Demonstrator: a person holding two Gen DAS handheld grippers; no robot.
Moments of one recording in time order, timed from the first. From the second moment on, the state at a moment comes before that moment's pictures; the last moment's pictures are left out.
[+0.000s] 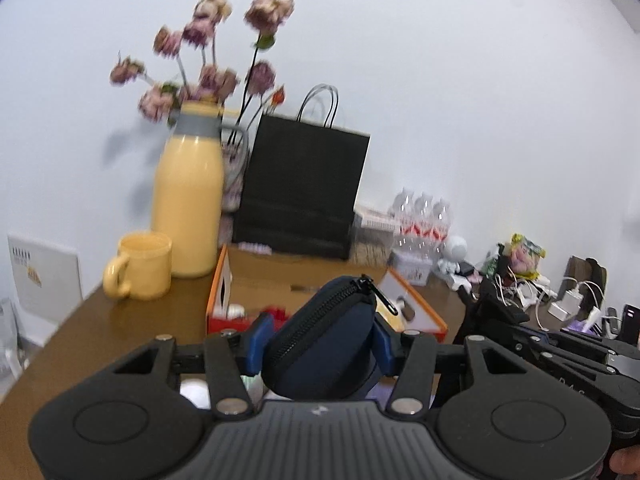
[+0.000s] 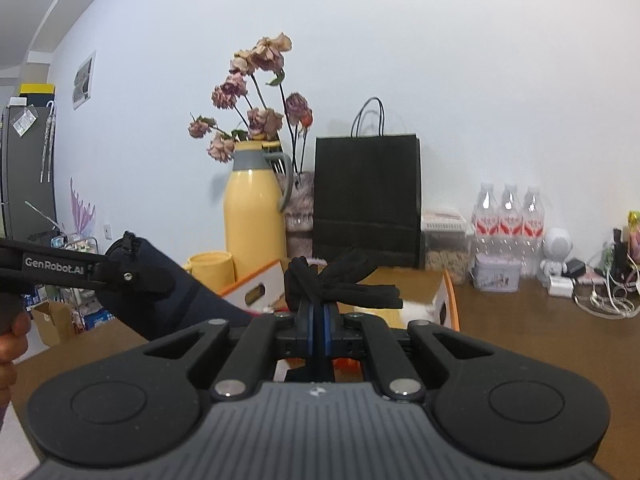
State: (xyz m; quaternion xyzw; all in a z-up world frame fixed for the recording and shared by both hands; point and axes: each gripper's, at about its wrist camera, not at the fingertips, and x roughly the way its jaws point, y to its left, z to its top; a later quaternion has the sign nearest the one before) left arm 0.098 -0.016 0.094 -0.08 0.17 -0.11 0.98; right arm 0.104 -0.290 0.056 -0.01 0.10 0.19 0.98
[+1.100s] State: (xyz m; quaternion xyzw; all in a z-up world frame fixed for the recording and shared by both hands) left arm 0.314 -0.060 0.064 0.10 0.15 -0.02 0.98; right arm 0.351 -0.243 0.053 -0.01 0.20 0.18 0.96
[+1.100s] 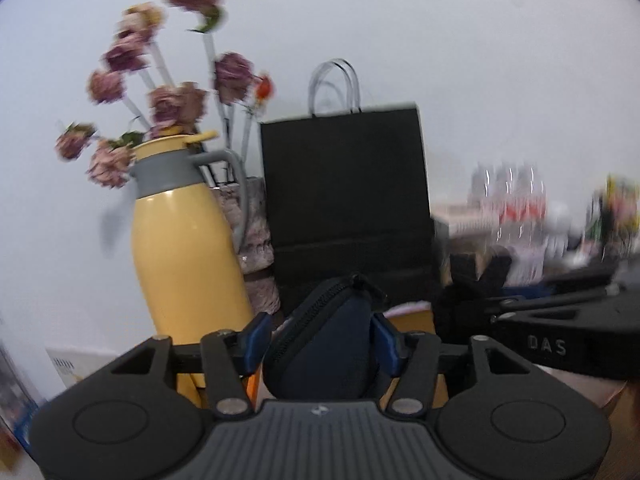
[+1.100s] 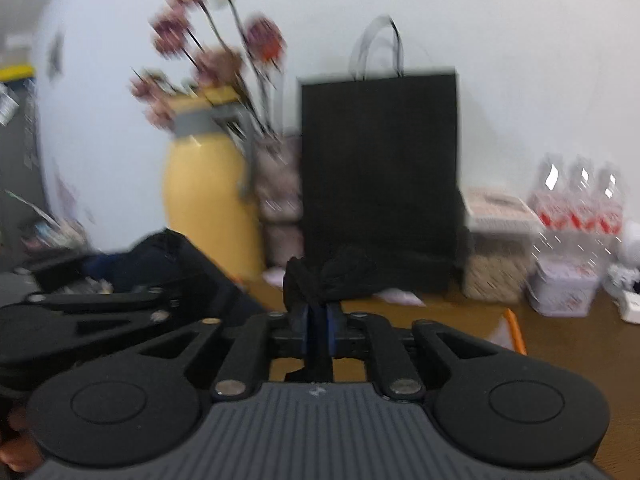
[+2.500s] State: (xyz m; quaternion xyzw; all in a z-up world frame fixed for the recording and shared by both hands) left arm 0.207 -0.037 0.080 0.02 0.20 -0.01 0.98; right arm 0.219 -0.285 0.057 -0.05 0.20 0.10 0.97
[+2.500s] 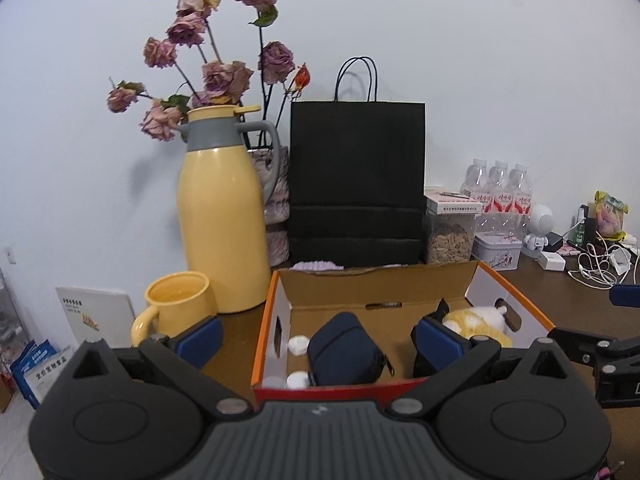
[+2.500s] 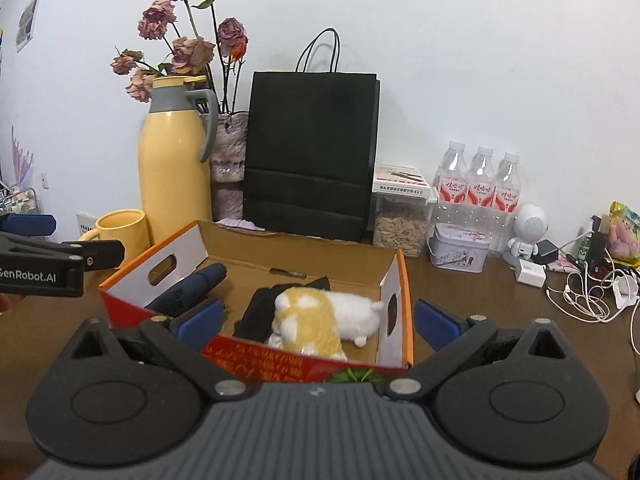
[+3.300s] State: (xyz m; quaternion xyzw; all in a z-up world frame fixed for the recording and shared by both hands) left arm 0.137 0.016 0.023 -0.01 0.26 0.01 0.97; right arm 0.137 -0.309 -0.006 -0.05 0.24 0.10 0.96
